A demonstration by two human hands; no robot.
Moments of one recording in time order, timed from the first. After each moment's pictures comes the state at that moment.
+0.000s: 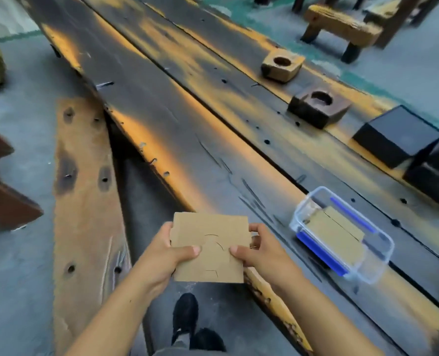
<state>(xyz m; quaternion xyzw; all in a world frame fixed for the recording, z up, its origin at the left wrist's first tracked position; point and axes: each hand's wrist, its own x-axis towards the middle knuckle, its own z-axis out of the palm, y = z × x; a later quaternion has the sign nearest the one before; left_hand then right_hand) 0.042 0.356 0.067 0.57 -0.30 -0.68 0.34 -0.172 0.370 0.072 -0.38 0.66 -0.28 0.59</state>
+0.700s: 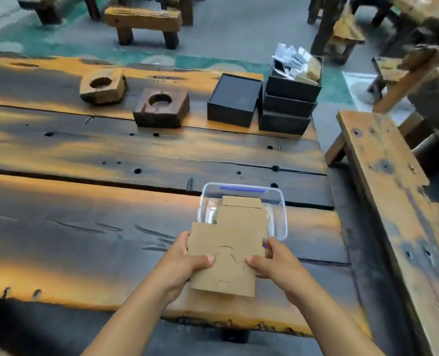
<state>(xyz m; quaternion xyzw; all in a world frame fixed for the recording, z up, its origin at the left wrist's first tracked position) -0.171 0.261 0.048 0.41 -0.51 -0.75 0.02 -0.320 0.430 0.055 -0.09 0.75 -0.46 0.46</state>
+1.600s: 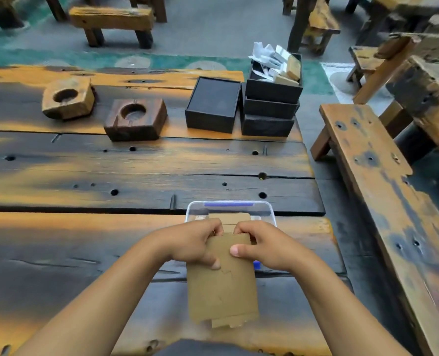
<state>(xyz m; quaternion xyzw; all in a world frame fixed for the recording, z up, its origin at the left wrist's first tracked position) -0.298 0.196 0.103 0.13 -0.86 -0.40 -0.28 -0.408 0.376 0.088 -0.37 0.77 -0.32 0.42</state>
